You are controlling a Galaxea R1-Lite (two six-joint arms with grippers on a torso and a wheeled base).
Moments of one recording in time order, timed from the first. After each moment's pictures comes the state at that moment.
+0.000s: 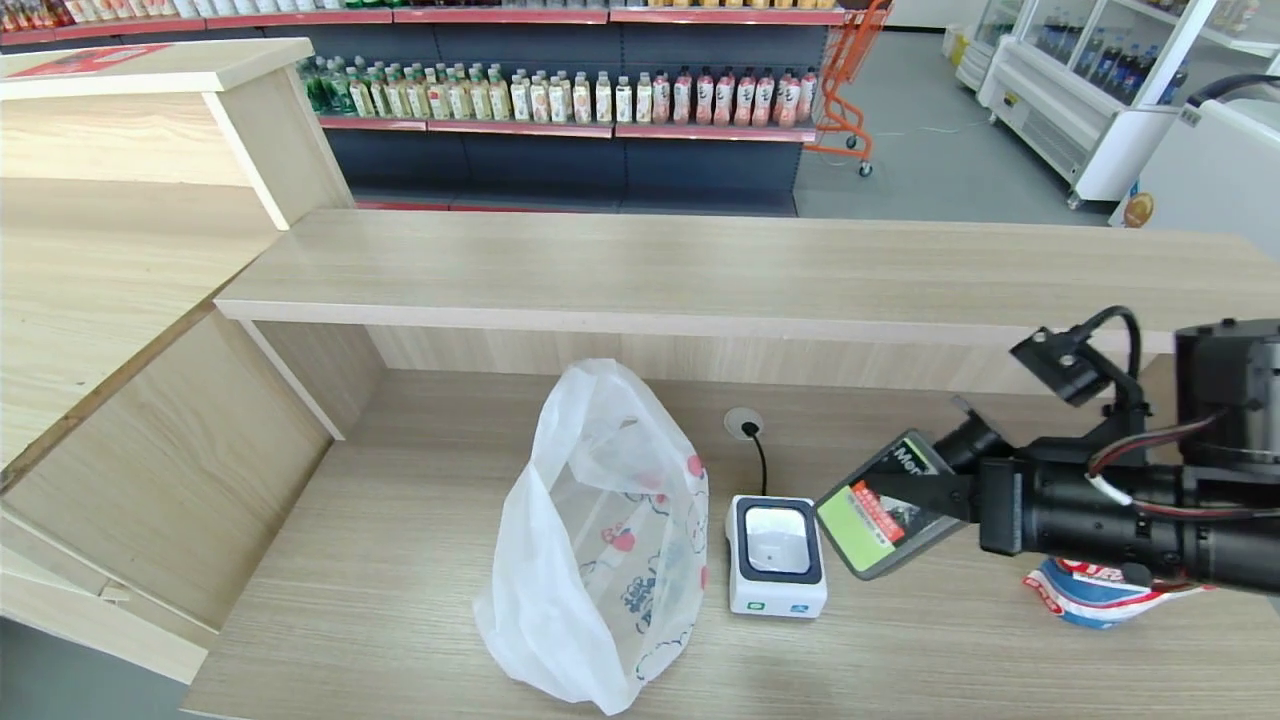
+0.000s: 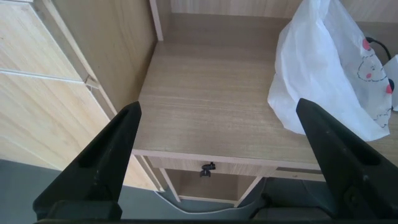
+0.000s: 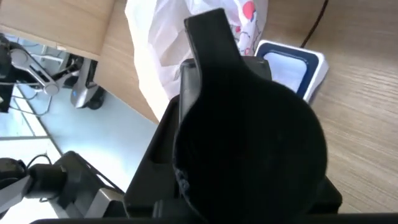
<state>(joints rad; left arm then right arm) 0.00 0.00 0.00 0.00 0.01 0.00 0.40 1.43 -0.65 -0.36 0.35 0.30</state>
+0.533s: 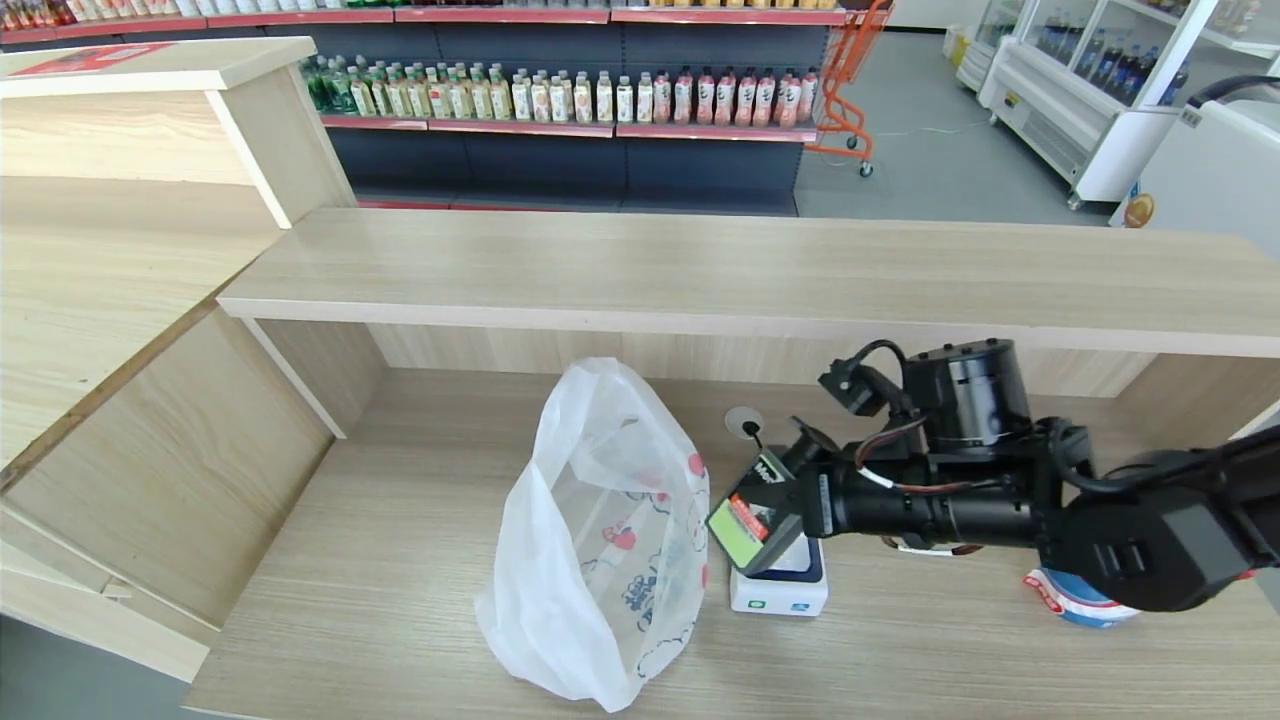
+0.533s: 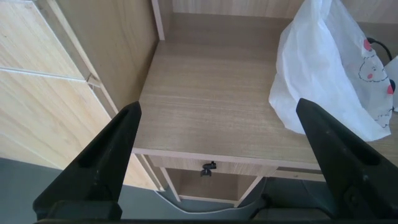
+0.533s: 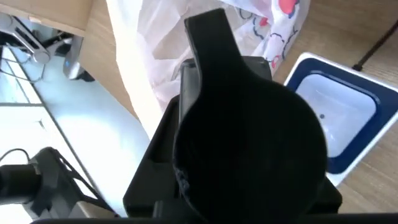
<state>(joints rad) 0.00 0.00 0.00 0.00 0.01 0.00 0.52 1.82 -0.84 -0.48 0.34 0.25</state>
